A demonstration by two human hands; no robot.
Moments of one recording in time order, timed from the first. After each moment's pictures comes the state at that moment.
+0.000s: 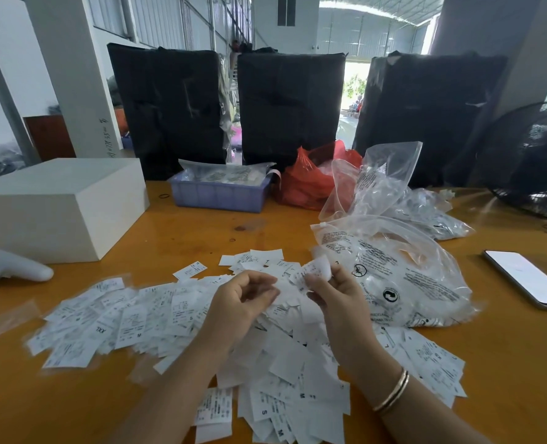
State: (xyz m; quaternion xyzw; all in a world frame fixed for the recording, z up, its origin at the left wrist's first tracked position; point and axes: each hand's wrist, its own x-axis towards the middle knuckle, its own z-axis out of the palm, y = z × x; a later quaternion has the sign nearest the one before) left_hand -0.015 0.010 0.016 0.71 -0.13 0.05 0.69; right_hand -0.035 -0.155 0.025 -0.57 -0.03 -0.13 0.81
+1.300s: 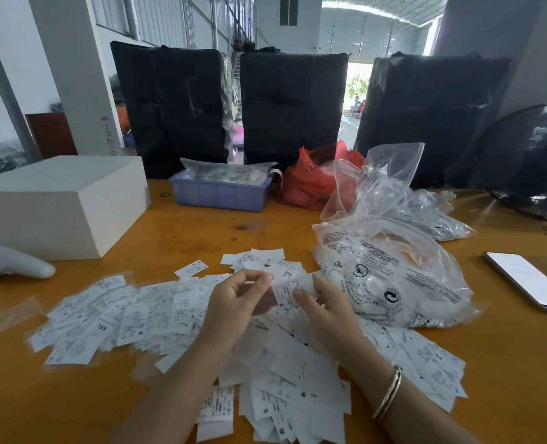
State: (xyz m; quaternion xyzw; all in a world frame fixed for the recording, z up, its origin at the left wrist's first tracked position) left_hand -0.022 0.006 0.026 0.71 -0.06 0.06 0.70; right_hand -0.045 -0.145 0.027 -0.81 -0.10 -0.16 0.55
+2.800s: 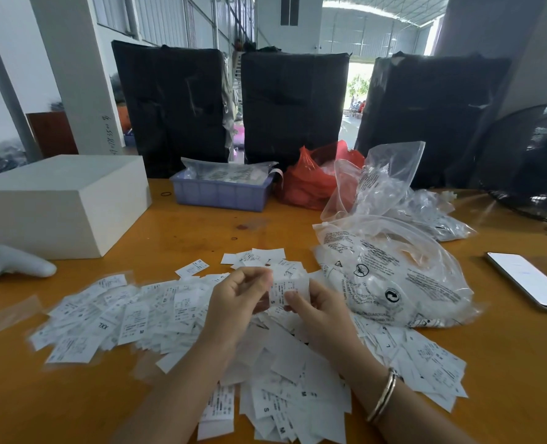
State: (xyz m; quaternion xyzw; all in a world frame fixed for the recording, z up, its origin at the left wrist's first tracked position) left_hand -0.024 0.004 0.026 0.68 -0.04 0.07 0.73; right_hand -0.040 -0.139 0.018 -0.78 -0.06 -0.13 0.61
